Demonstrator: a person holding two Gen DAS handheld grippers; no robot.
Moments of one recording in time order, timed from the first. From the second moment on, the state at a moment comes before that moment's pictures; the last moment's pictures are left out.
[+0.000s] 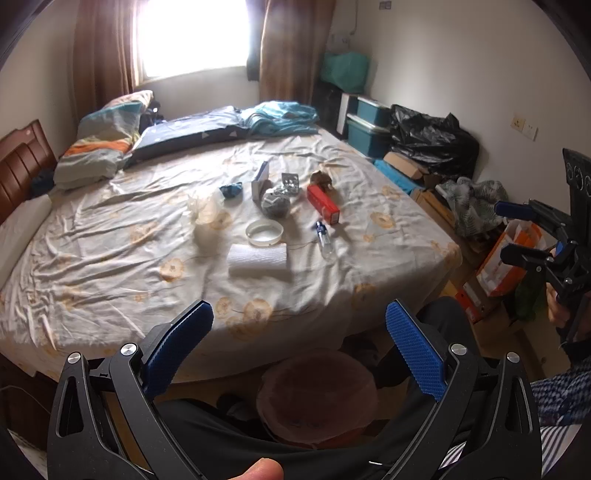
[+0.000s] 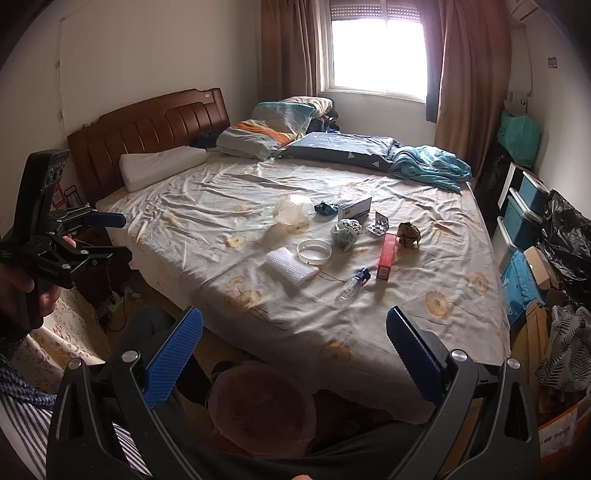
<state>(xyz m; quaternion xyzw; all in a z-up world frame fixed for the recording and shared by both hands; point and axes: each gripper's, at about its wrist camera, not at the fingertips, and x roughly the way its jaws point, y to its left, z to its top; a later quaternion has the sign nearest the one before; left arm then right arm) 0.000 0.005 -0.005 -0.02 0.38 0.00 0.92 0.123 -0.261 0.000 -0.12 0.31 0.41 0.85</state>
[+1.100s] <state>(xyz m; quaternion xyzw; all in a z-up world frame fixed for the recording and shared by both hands) 0.000 0.006 -0.005 -0.02 0.38 0.00 0.92 0.119 -0.255 -0.002 -0.11 0.32 0.41 0.85</state>
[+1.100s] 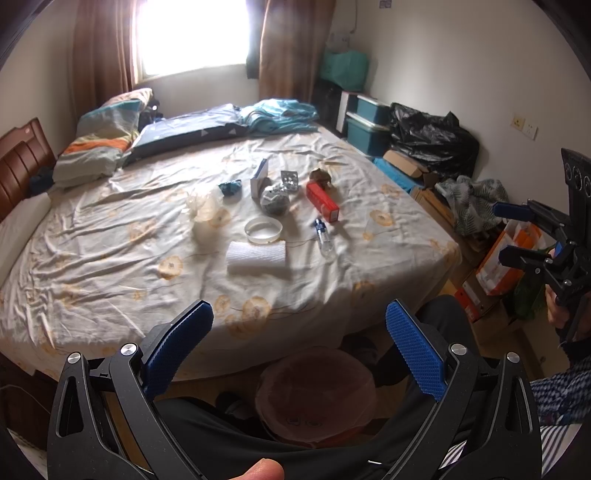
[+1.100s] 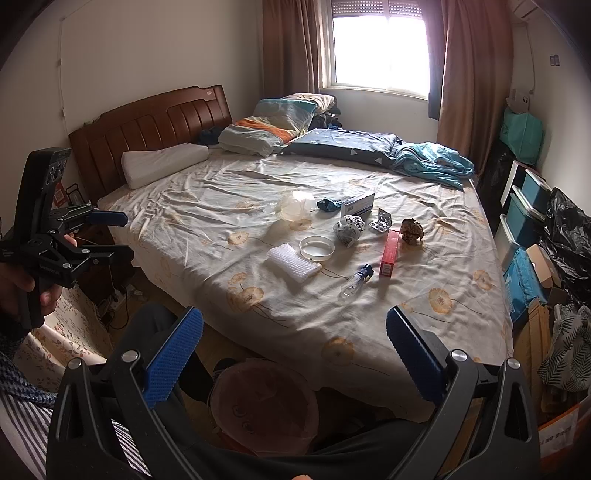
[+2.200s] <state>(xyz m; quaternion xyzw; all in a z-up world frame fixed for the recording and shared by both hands) 0.000 0.006 -0.006 -0.02 0.38 0.00 0.92 0.121 -0.256 -0.008 -0.11 0.32 0.41 0.85</state>
